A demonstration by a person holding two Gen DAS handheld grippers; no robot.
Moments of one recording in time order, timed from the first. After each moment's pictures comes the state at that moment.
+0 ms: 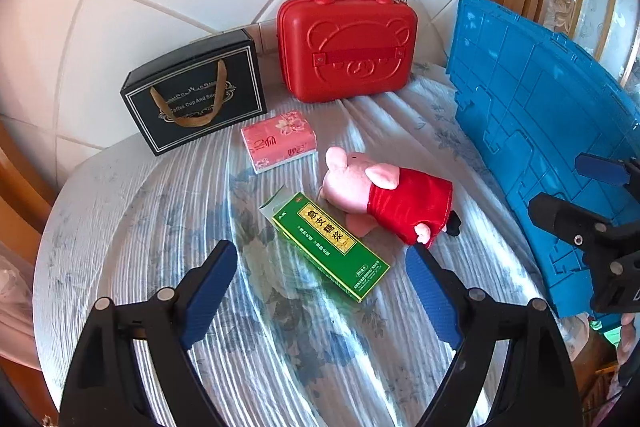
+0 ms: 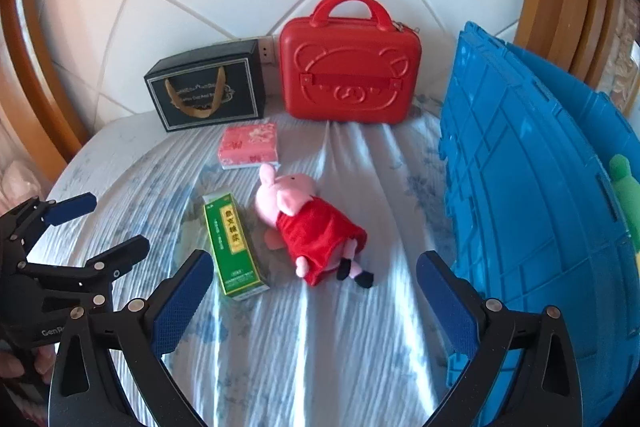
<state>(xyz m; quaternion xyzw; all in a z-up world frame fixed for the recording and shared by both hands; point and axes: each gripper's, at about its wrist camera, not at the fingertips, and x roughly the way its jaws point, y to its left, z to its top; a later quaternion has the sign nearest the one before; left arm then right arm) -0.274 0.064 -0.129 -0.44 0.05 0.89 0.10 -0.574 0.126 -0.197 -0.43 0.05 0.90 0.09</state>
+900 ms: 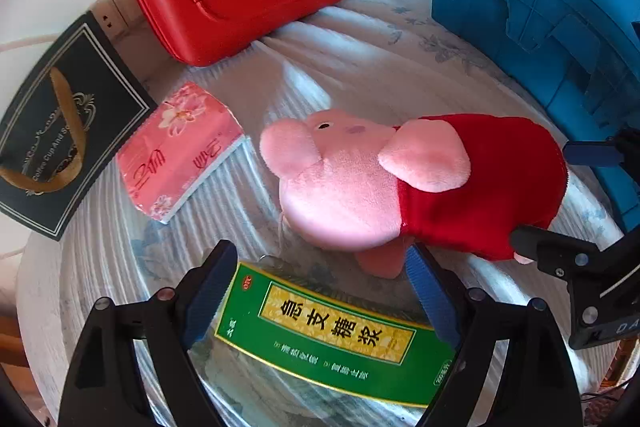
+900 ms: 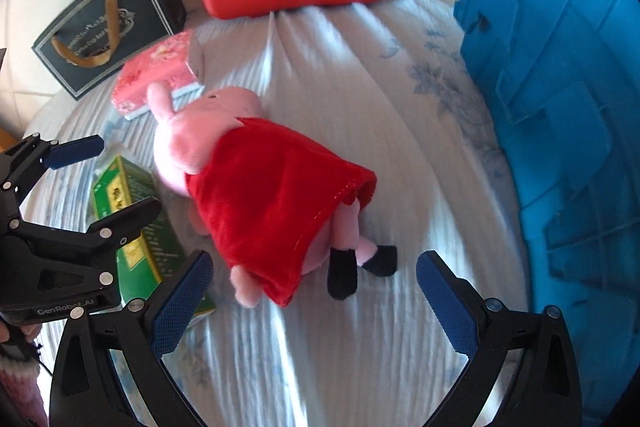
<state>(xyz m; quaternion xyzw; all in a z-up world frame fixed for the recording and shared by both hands) -0.418 0.116 -0.272 -0.50 0.20 0.80 0.25 -0.669 0.176 -0.360 -0.55 0.13 0.81 0.16</state>
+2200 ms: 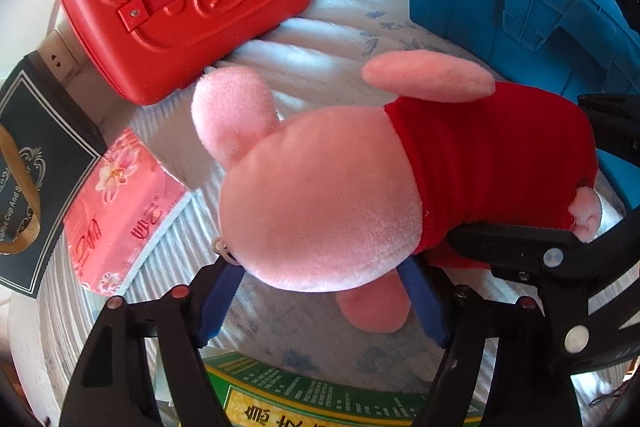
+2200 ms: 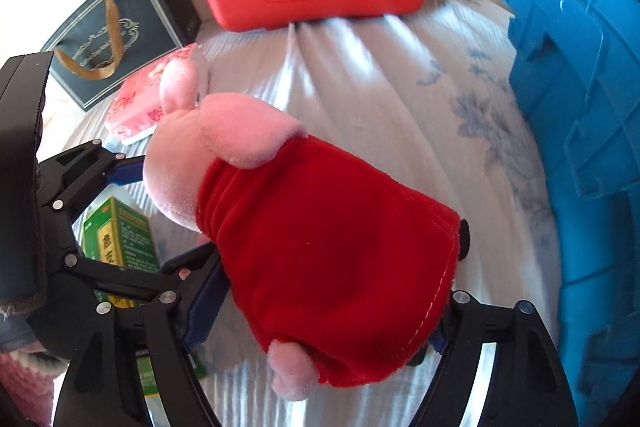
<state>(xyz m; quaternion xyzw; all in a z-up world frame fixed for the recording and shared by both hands) -0.444 0.155 -0.298 -0.46 0.21 0.81 0.29 -0.711 0.196 -0.379 -0.52 0.13 0.84 0.10</state>
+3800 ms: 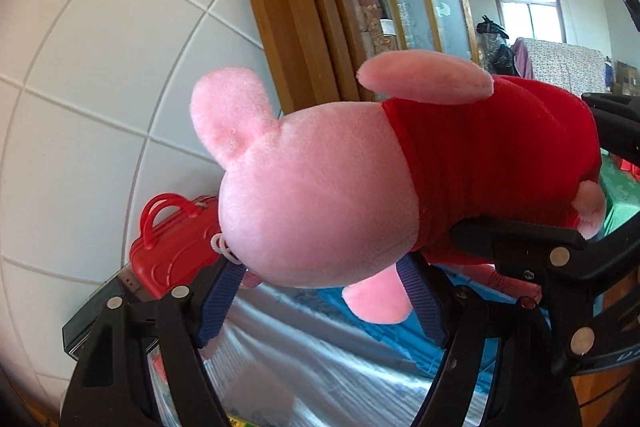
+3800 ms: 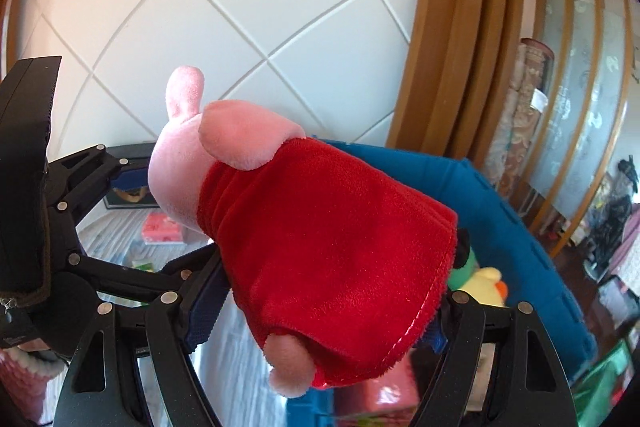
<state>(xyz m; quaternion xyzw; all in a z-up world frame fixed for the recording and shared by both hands) -0.194 0.311 0.022 -0.18 0.20 0.90 0.34 -0.439 0.217 -0.061 -0.28 -0.02 0.93 0.22</state>
